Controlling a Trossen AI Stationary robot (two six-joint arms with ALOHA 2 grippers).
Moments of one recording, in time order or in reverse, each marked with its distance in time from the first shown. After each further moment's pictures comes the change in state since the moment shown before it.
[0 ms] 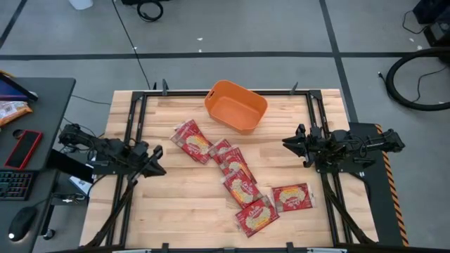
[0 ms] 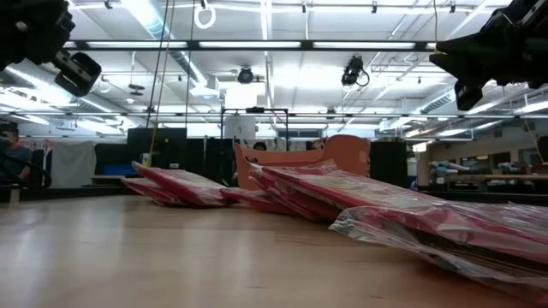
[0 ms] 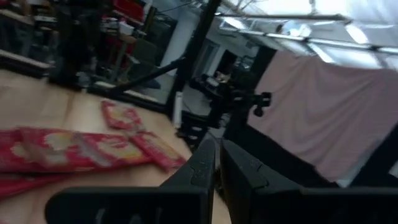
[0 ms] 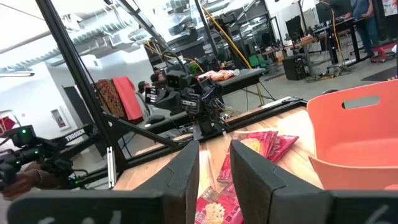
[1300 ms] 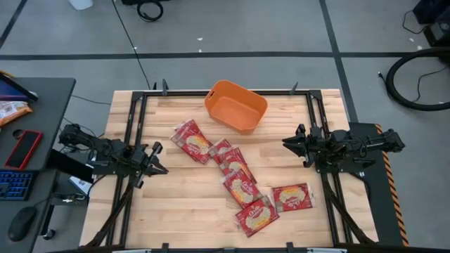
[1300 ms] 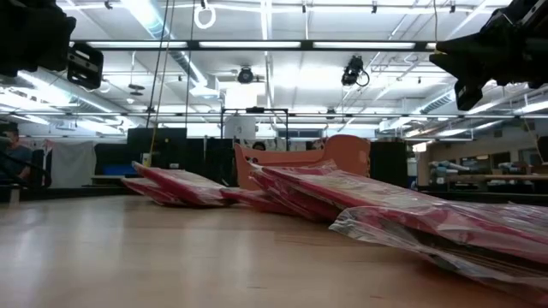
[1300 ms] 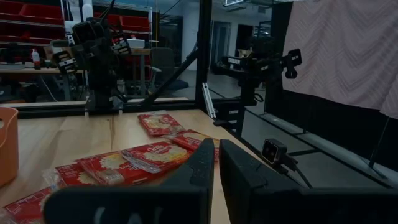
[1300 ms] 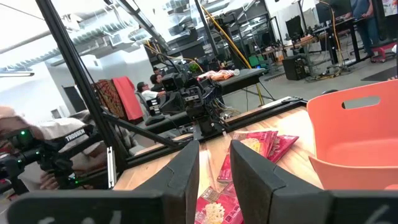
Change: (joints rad) left arm 0.000 -0.001 0.000 -0.073 -0.055 0.384; right arm 0.000 0.000 0.000 0.000 0.000 0.000
